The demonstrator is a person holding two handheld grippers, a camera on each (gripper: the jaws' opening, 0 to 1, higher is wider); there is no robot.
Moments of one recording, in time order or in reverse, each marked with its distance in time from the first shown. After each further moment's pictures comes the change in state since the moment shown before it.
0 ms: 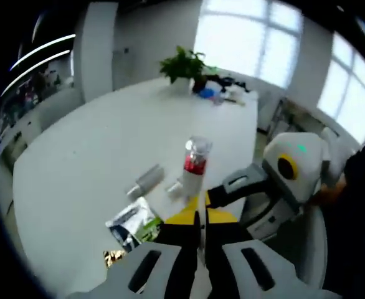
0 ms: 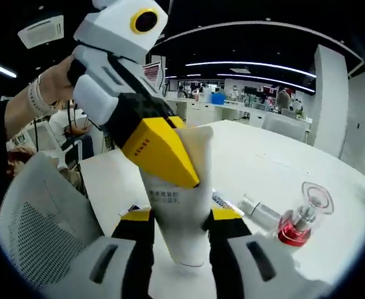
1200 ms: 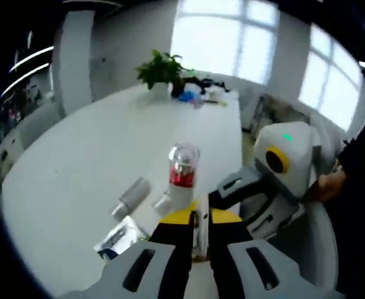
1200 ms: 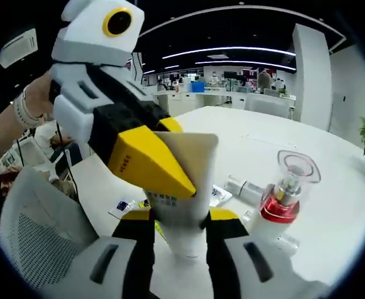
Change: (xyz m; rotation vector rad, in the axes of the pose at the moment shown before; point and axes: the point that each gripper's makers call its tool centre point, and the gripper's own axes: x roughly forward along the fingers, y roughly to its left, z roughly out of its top) left arm 0.024 -0.006 0.011 0.014 -0.104 -0.127; right arm -0.008 -0.022 -0.017 0.135 0.055 -0.082
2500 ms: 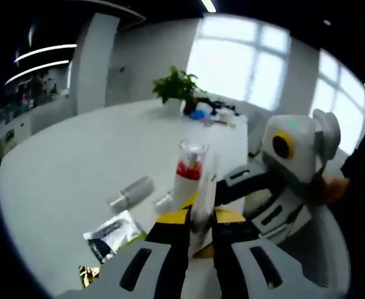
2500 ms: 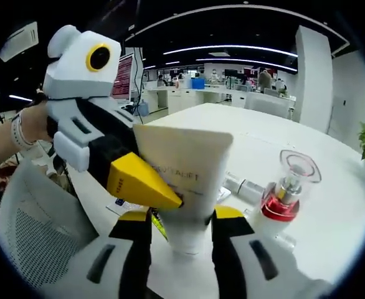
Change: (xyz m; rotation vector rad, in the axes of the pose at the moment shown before) left arm 0.003 0.001 -0.022 -0.043 -0.129 0.047; right arm -0.001 0.001 -0.005 -0.028 0.036 -0.016
